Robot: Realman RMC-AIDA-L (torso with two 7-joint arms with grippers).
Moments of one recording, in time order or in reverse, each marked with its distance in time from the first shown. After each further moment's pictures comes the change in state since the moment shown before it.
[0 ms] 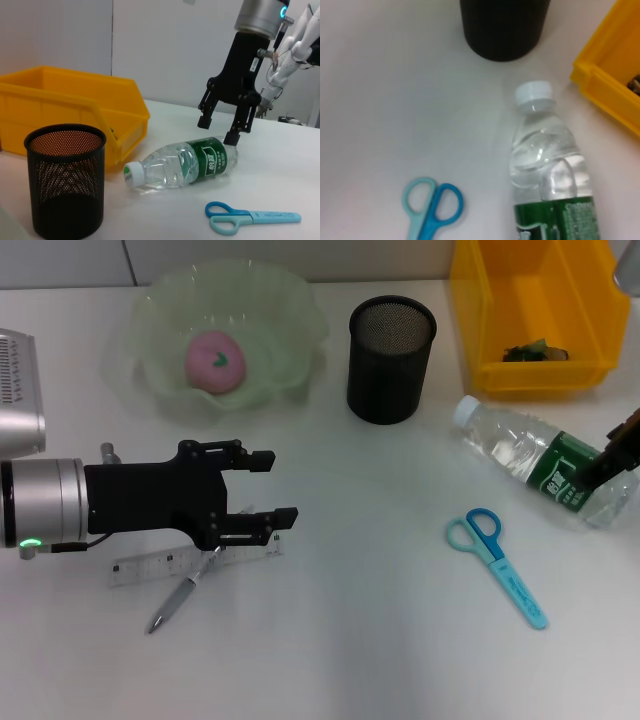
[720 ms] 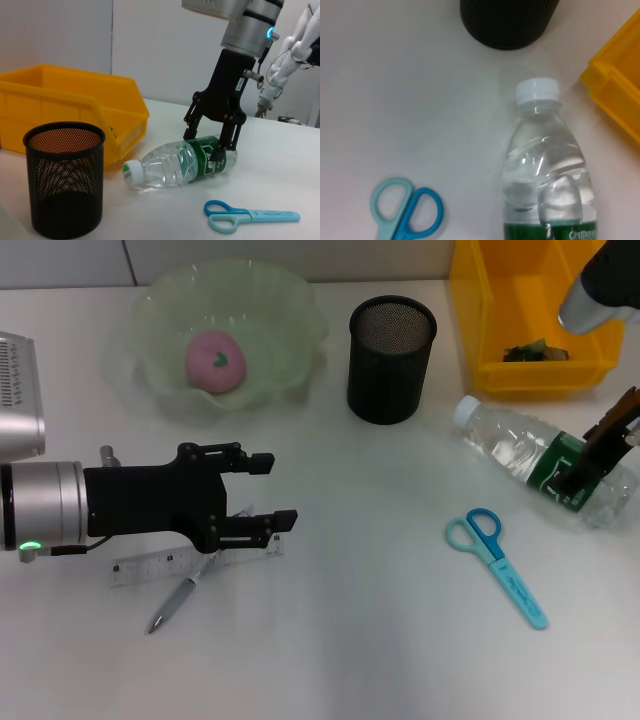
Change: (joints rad) left arm 0.005 -0.001 0.001 0.000 0.000 0.000 0.000; right arm 0.005 0.006 -0.148 0.114 -0.019 0.173 -0.003
